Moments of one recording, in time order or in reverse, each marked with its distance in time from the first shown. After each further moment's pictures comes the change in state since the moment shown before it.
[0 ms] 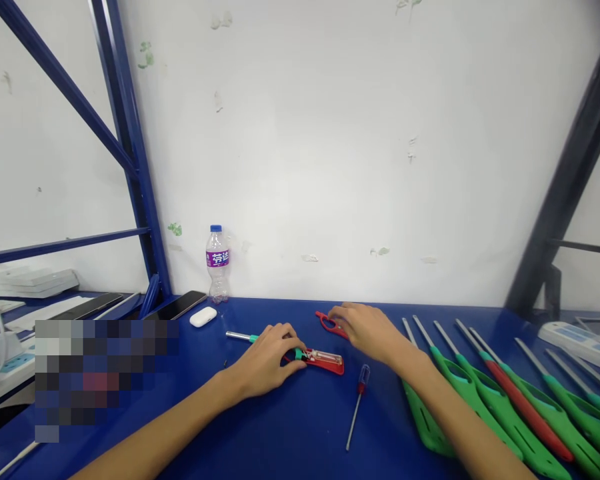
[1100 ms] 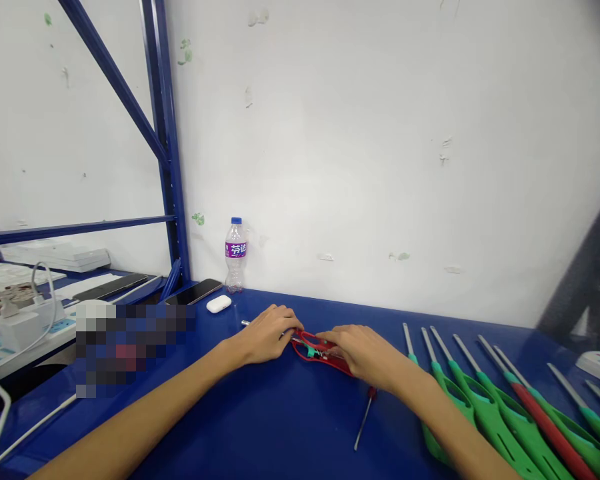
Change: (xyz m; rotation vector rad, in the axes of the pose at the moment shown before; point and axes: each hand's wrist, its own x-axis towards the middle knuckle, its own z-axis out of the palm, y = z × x) left_hand 0.001 -0.027 -0.019 0.104 0.061 0.041; right_hand -0.009 -0.034 0.004 0.105 -0.127 -0.290
